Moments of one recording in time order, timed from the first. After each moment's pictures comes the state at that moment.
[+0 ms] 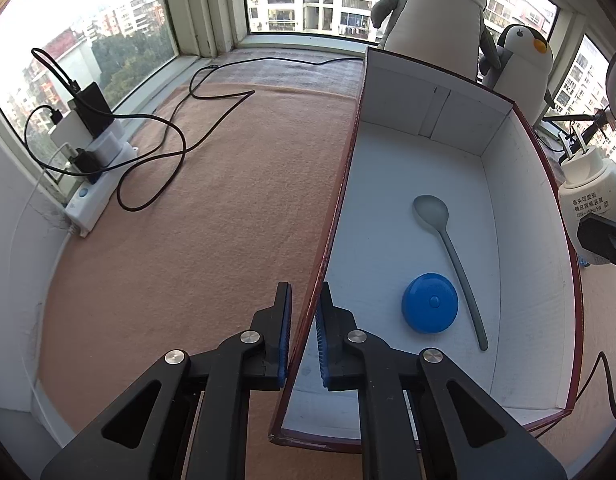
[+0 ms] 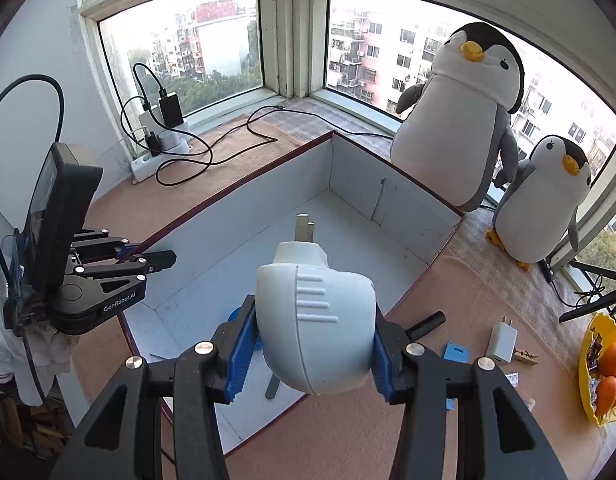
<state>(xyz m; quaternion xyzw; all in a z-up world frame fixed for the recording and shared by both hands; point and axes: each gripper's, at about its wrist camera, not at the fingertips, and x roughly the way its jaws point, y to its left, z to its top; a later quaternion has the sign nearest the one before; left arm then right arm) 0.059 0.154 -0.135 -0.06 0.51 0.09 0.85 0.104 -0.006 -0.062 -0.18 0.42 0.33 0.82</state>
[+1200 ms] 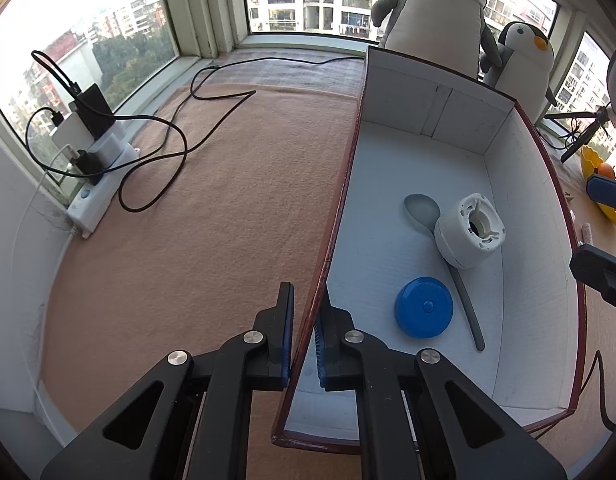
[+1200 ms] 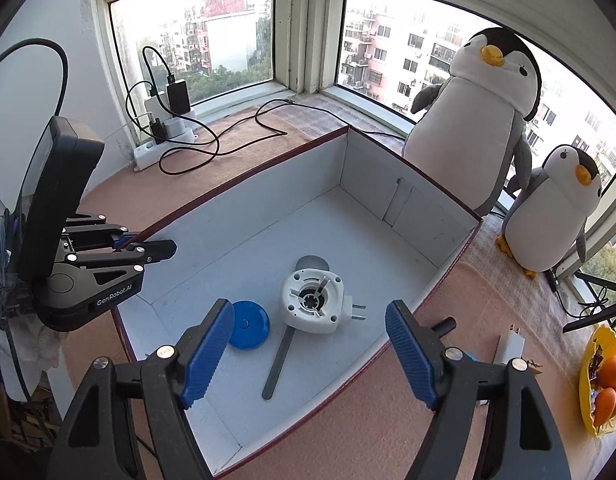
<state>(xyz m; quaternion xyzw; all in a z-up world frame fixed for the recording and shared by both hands) 0.058 0.155 -0.137 -0.05 0.51 0.09 0.85 0.099 0.002 -0.073 -0.20 0.41 0.34 0.82</state>
